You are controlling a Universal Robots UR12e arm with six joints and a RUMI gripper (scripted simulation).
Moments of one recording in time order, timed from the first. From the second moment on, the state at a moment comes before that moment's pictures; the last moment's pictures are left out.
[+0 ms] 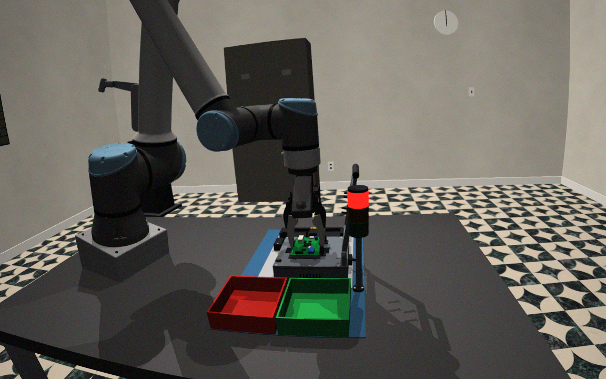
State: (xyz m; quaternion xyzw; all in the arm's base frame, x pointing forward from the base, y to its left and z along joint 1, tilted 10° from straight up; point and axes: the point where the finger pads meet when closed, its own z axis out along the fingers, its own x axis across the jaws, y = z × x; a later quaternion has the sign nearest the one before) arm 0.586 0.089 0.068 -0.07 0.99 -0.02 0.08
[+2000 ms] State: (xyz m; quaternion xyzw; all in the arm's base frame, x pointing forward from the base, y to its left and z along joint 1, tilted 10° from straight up) arm 0.584 0.089 0.075 -0.07 0.99 -0.02 0.08
